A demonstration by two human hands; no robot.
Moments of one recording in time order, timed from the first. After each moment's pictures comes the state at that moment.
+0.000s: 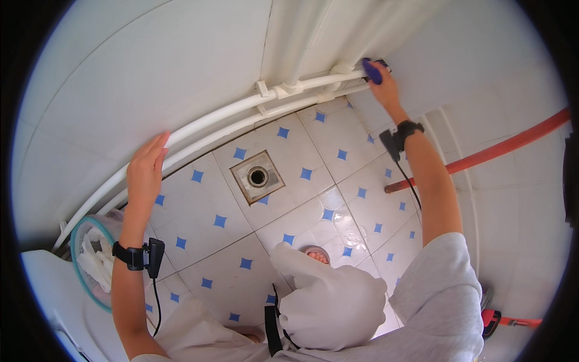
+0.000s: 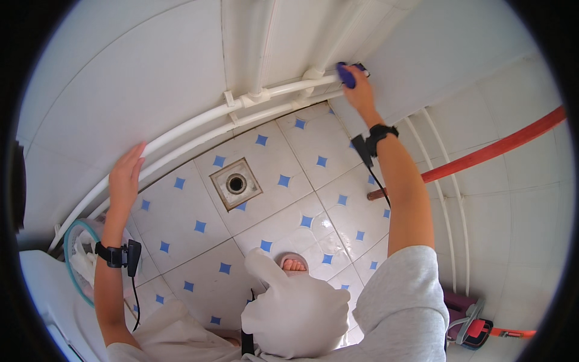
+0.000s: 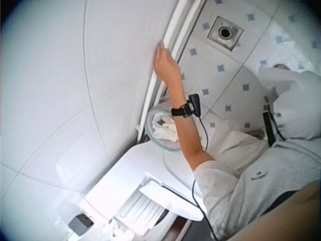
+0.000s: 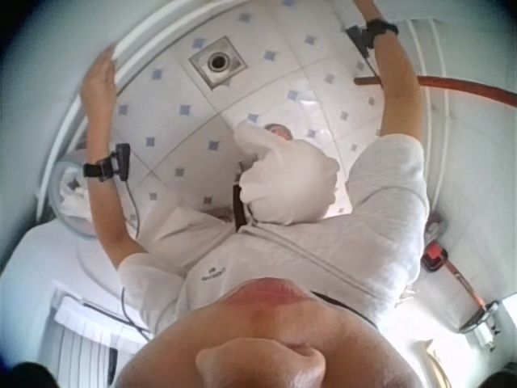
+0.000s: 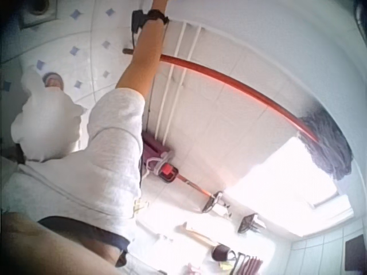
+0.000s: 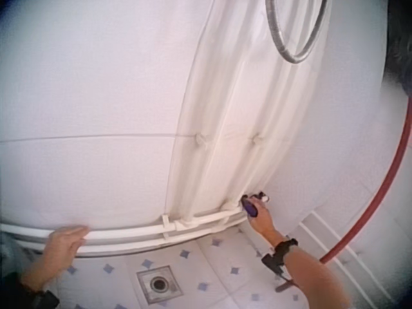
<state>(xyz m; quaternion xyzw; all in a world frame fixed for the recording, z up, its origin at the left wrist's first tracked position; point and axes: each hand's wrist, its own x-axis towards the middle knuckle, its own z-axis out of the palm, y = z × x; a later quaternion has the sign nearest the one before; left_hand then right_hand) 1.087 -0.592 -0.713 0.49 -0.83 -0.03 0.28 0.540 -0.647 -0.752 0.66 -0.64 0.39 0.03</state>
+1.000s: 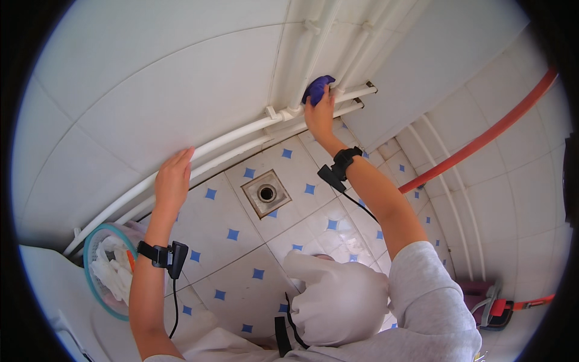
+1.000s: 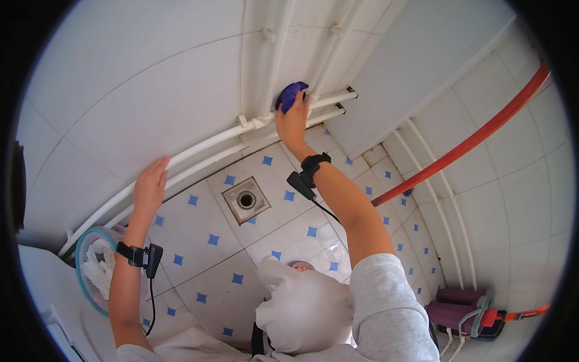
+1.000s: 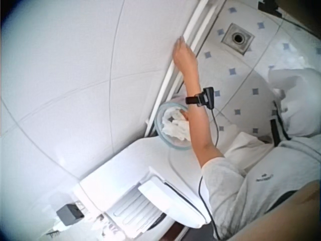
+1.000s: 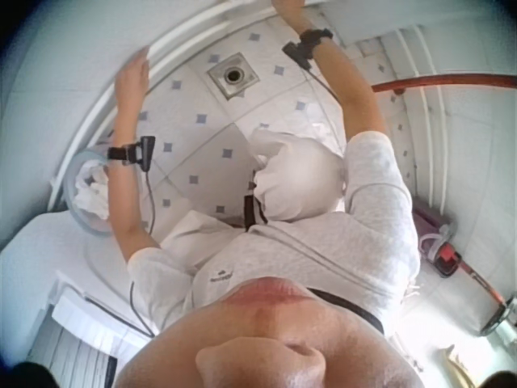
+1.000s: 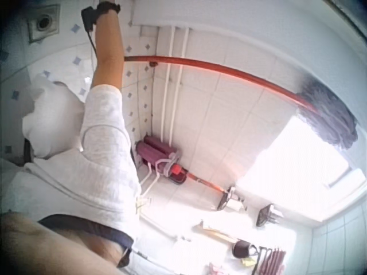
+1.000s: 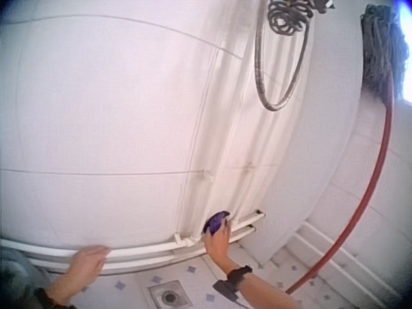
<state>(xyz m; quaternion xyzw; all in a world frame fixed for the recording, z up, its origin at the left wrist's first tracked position) 1.088 -0.593 -0.717 0.46 -0.84 -0.04 0.28 0.730 -0.653 -0.743 0.54 -0.66 0.51 0.05</state>
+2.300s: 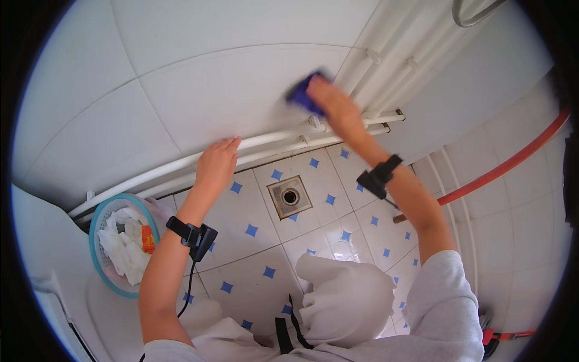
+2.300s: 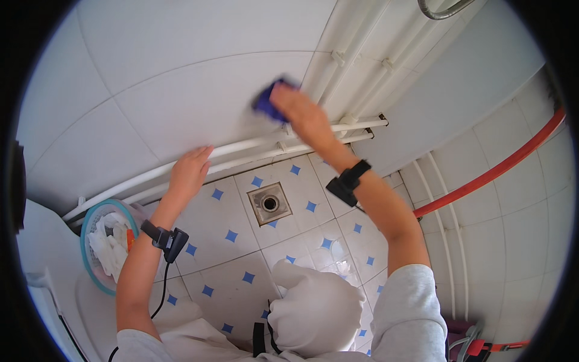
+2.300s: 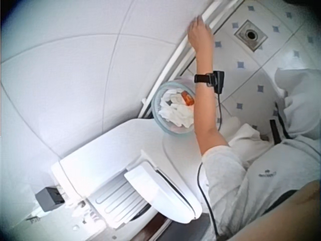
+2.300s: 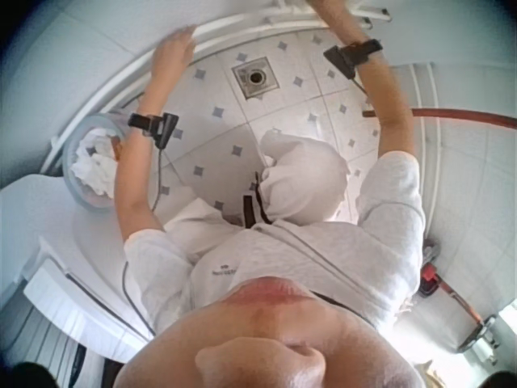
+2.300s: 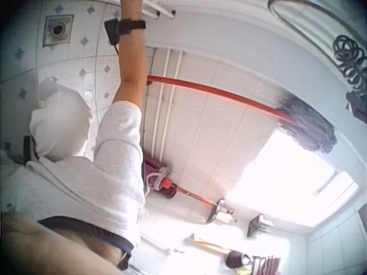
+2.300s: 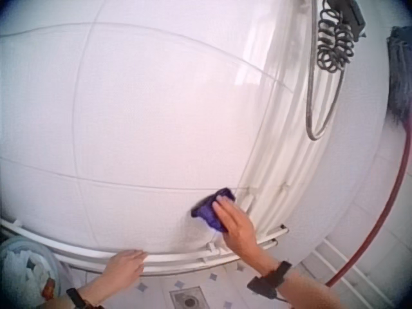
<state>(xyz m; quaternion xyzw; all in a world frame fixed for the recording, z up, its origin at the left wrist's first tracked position) 1.094 -0.588 -0.717 0.49 -0.83 -0.04 0.25 0.806 -0.634 -0.644 0.85 -0.32 0.34 0.24</state>
